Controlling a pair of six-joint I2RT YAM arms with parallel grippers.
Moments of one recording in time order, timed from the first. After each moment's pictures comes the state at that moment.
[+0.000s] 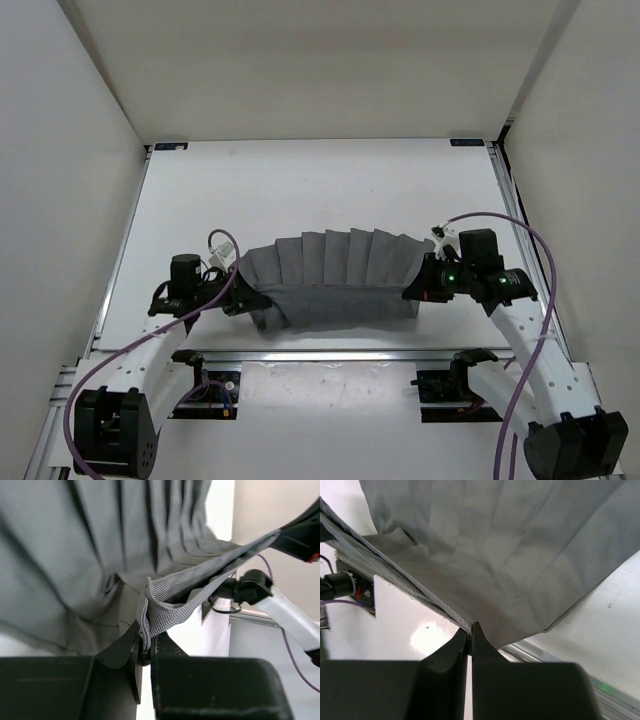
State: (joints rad) left arm -0.07 0.86 0.32 -0.21 0.90 -0.56; right arm 0.24 0.81 0.73 -0.84 -0.51 0.29
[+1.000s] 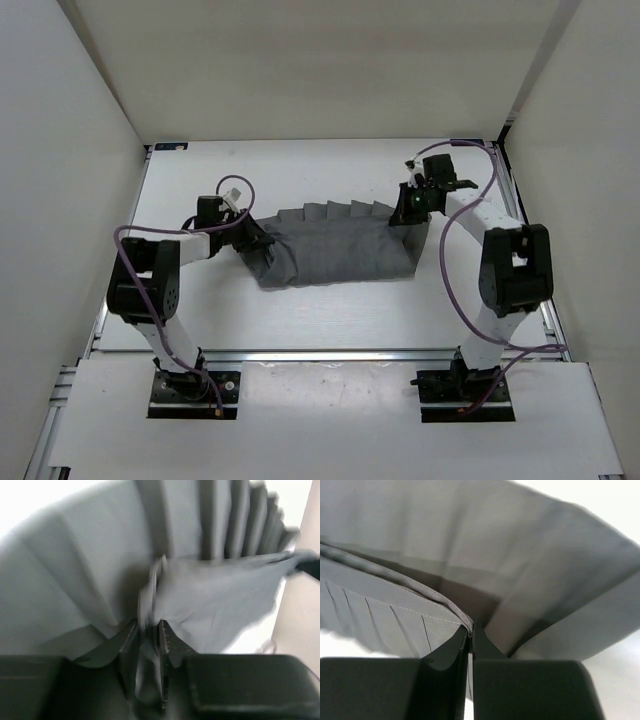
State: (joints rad) left arm -0.10 1.72 0.82 0.11 0.60 -0.59; right arm 0.18 1.77 1.27 -0.46 -0.42 0.20
